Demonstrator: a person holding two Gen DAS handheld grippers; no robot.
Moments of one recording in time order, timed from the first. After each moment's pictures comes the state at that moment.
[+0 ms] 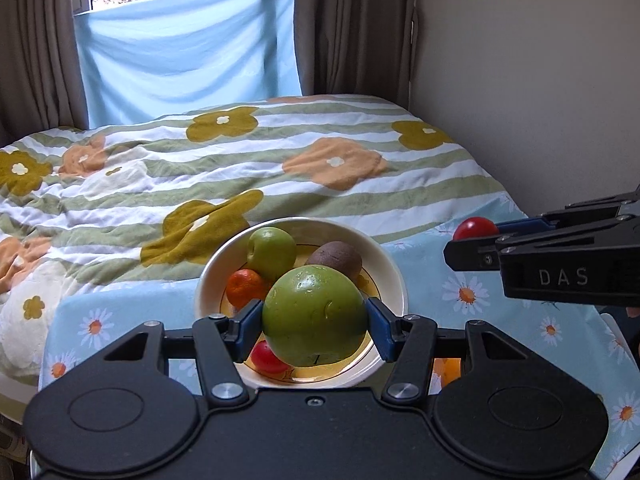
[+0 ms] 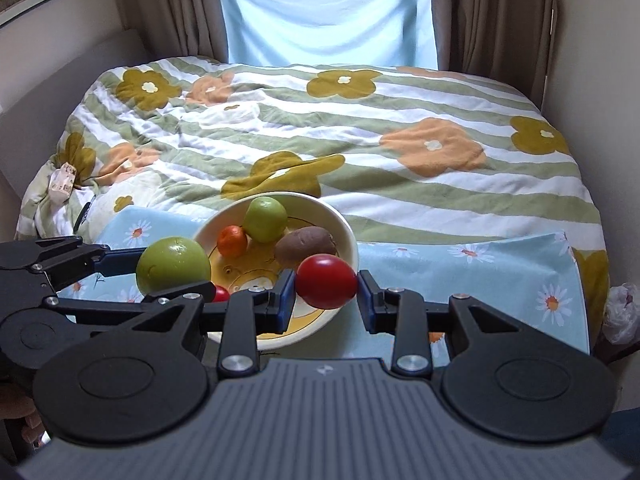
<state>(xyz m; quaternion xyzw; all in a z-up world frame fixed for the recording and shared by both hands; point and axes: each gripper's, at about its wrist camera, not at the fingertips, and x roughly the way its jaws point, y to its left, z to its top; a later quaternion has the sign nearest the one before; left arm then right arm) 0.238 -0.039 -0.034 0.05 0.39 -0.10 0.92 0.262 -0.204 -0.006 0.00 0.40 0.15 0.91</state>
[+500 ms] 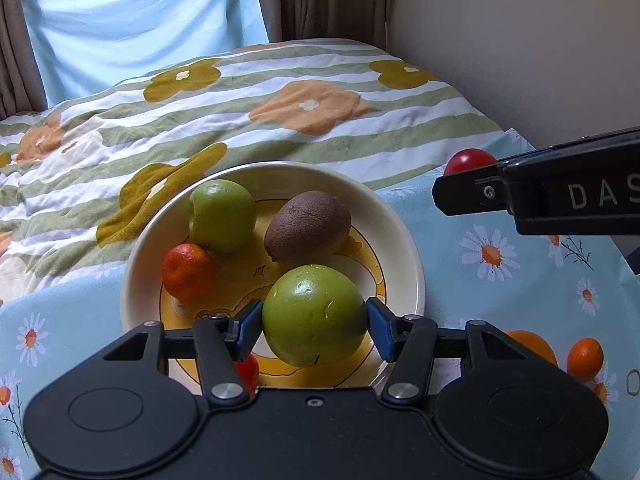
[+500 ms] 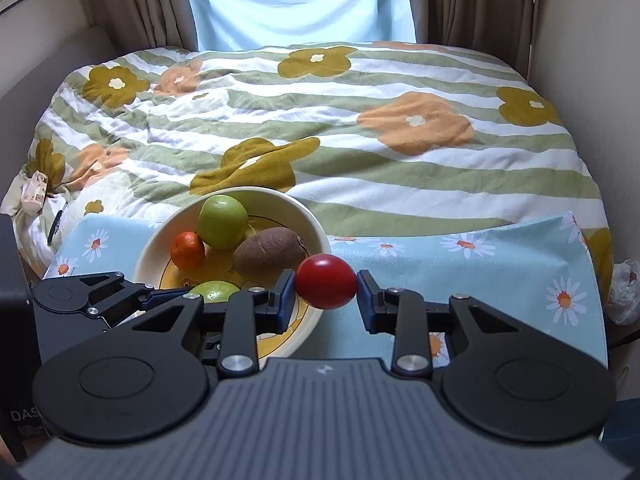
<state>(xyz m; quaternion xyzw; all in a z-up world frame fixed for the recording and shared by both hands) 0.290 -0.059 -0.098 0.08 0.45 -0.13 0.88 0.306 -0.205 -0.041 0.01 0.43 0.12 0.90</state>
